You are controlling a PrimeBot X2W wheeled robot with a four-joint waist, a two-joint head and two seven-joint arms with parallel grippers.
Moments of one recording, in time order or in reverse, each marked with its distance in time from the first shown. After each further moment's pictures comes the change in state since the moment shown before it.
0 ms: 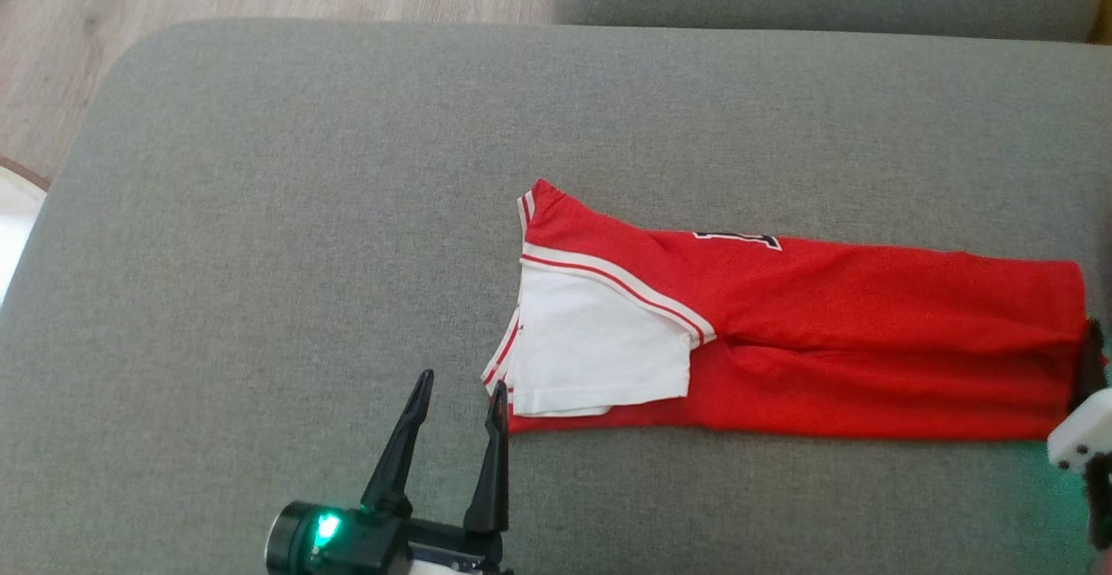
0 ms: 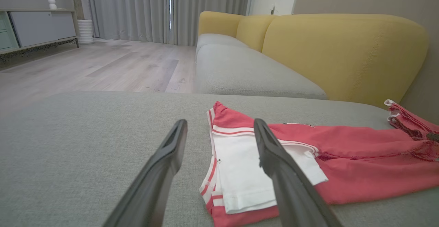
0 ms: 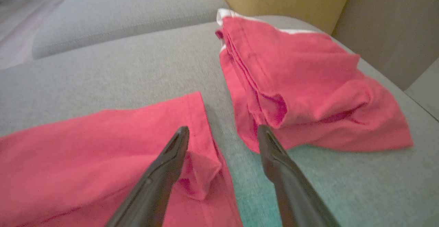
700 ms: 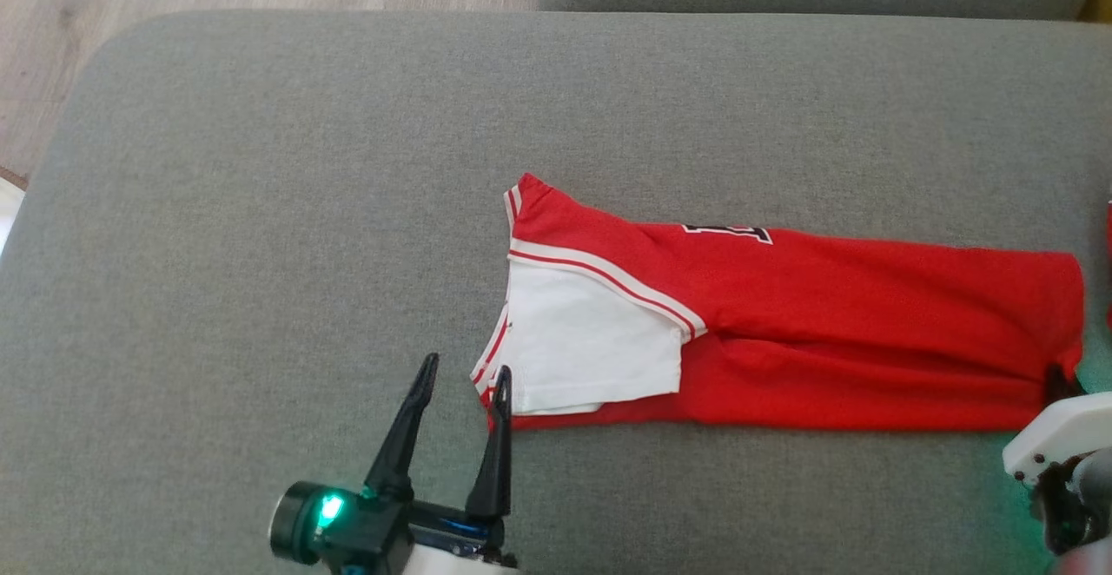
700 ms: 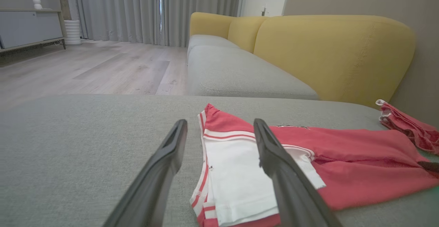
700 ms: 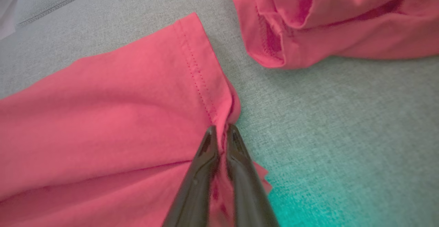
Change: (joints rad) left arm 0.003 -0.083 0.104 0.044 0.092 -0.123 0.000; right arm -0.017 0.069 -0.022 0.071 0.041 0.000 0.130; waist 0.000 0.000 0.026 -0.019
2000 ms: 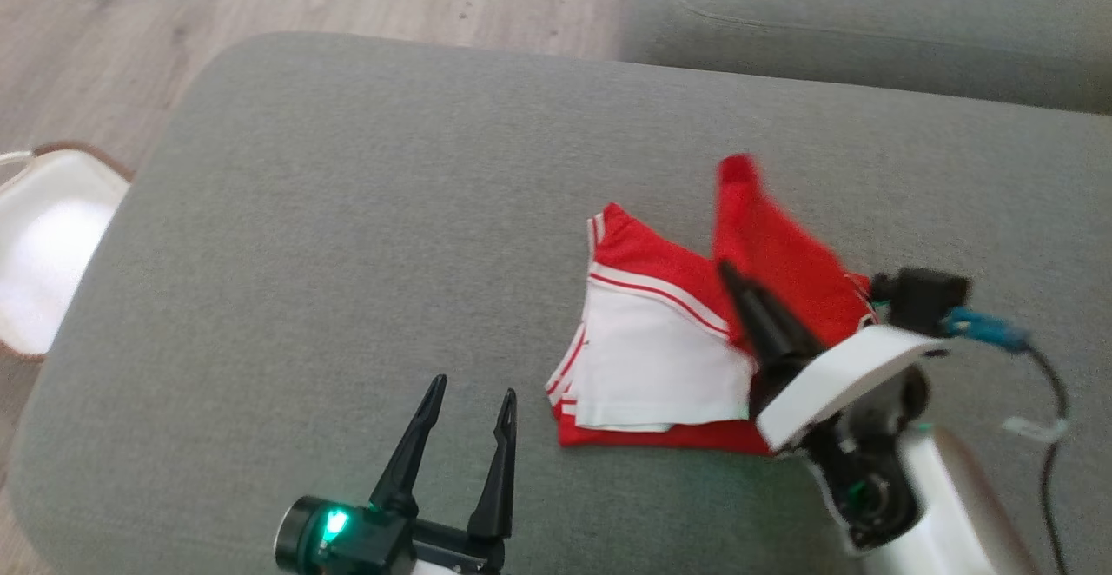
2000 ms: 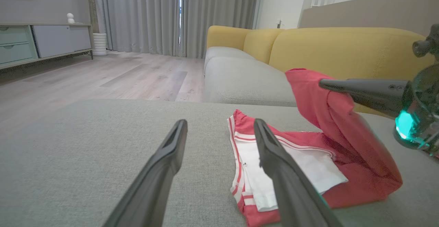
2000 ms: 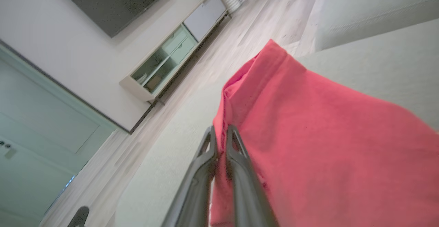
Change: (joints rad) left arm 0.036 -0.034 0.056 0.045 0.056 -0.088 0.000; right arm 0.065 0.020 0.737 -0.457 0.586 0.000 0.070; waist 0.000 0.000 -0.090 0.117
